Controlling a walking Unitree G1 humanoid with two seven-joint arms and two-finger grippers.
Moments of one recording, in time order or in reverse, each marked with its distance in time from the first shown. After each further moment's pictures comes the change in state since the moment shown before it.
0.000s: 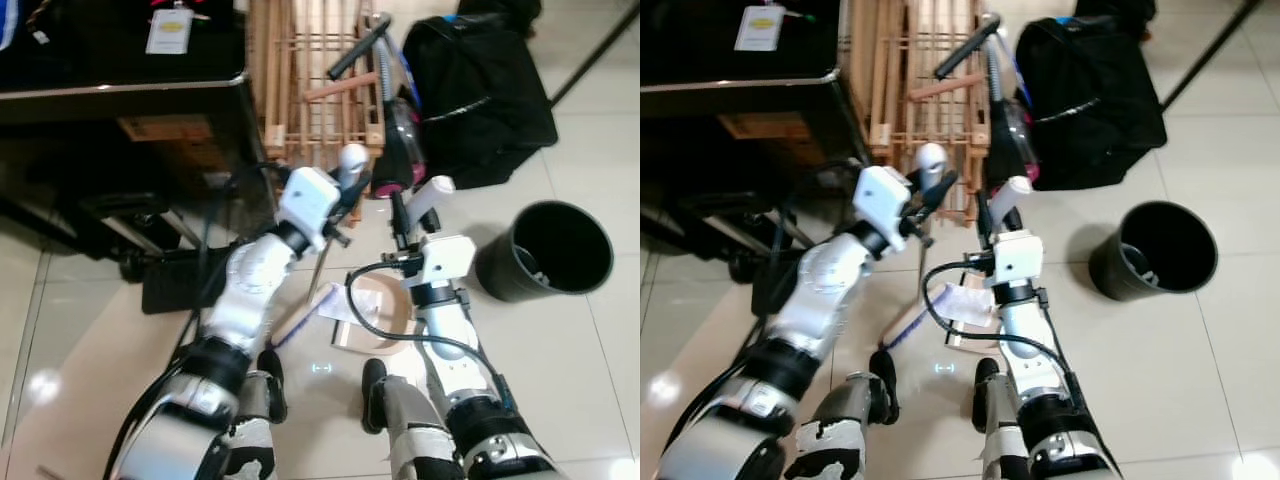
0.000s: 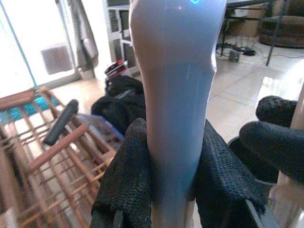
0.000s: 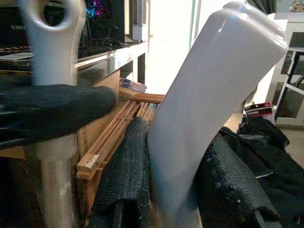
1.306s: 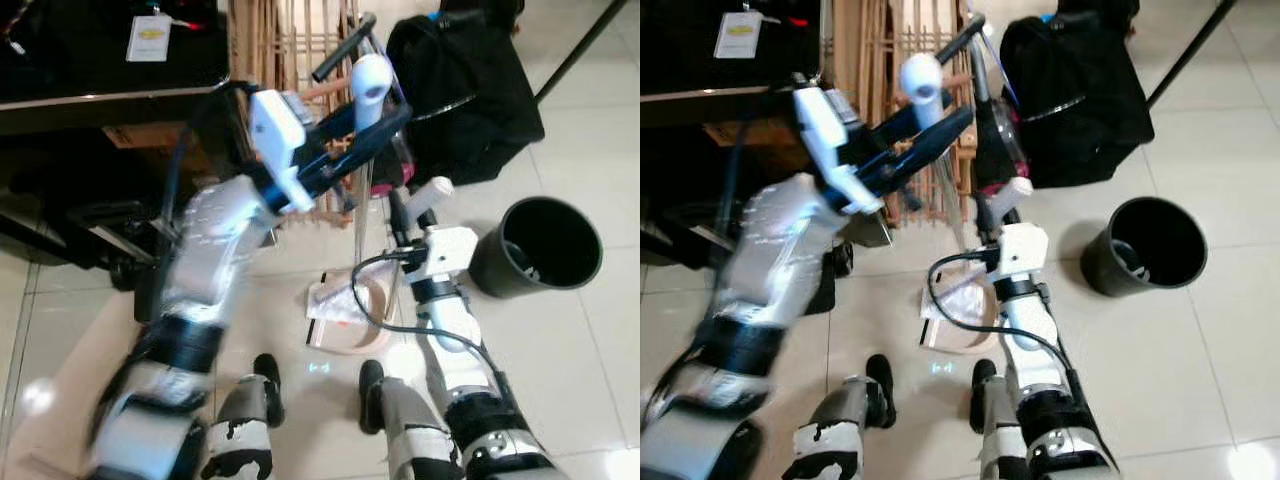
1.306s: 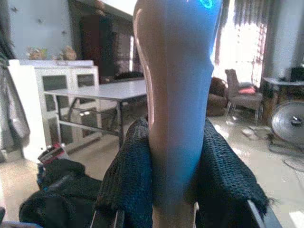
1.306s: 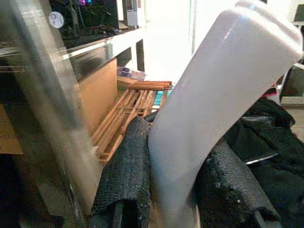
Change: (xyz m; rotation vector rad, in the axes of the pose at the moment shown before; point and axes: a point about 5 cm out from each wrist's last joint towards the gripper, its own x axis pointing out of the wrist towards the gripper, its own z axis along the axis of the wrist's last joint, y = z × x) left arm -0.015 0.028 0.091 -0.073 -0.276 -0.331; right arm 0.006 -0.011 -0.007 0.063 0.074 0.004
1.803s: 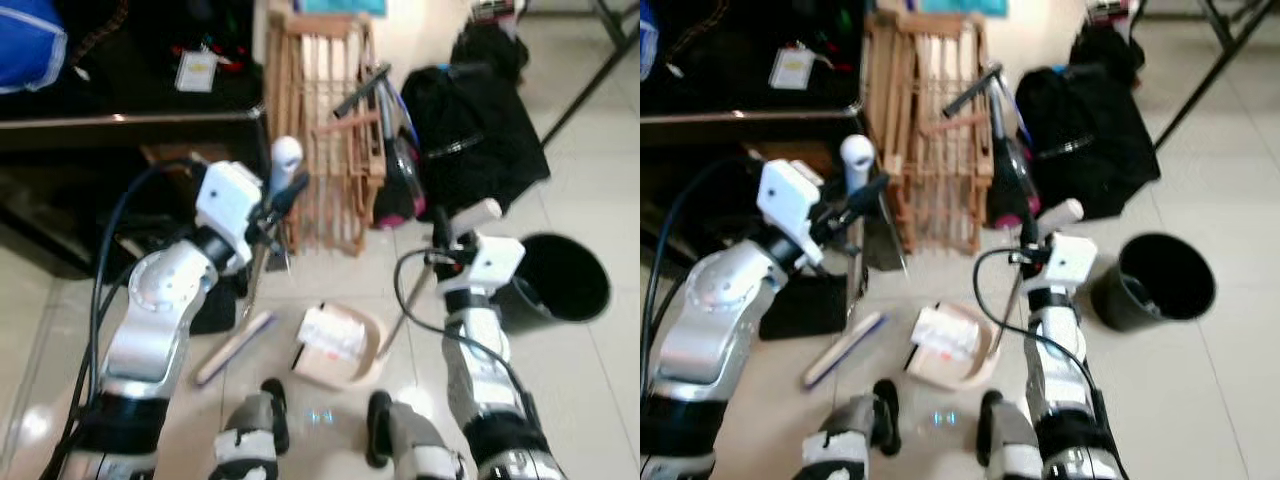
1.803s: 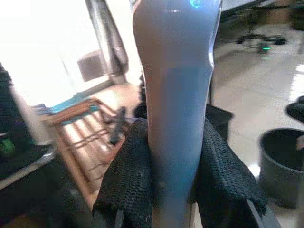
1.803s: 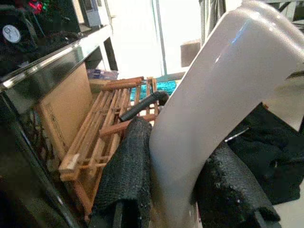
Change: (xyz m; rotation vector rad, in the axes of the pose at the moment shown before) left arm -0.076 -0.004 -0.029 0.110 0.394 0.400; right arm -0.022 -0.042 -0.004 0.112 0.126 -0.237
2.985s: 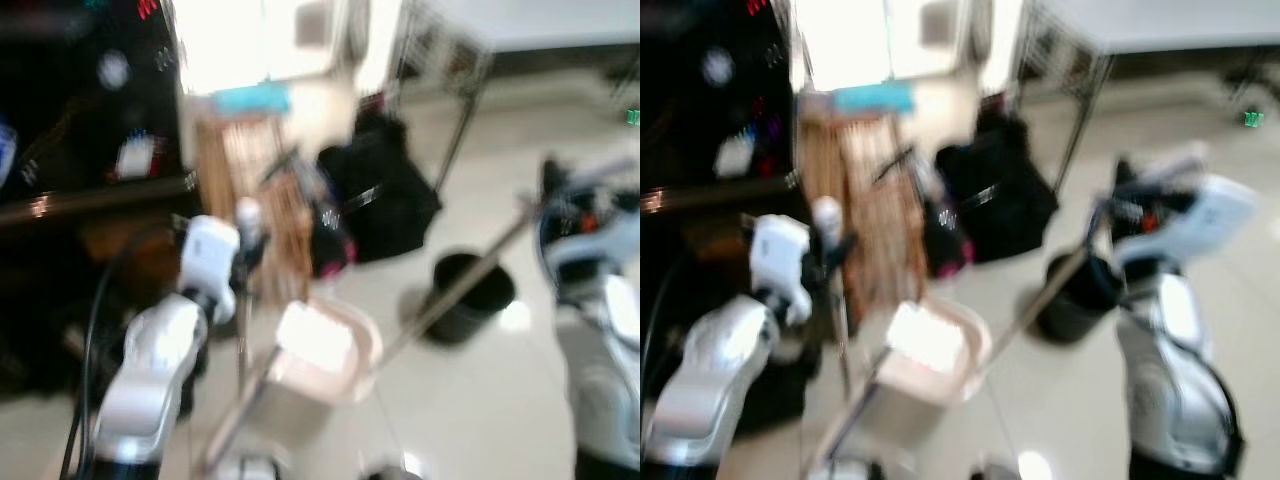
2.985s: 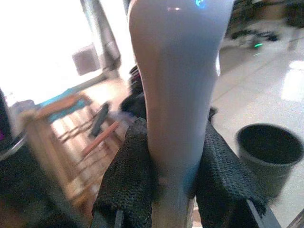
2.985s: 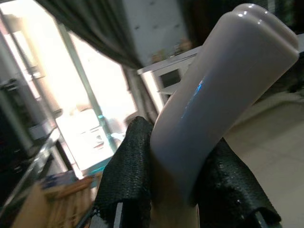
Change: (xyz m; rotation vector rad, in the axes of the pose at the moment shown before) left arm -0.039 -0.013 -0.050 -0.138 0.275 0.169; right arm -0.004 -0.045 0.124 0.160 -0.002 -0.097
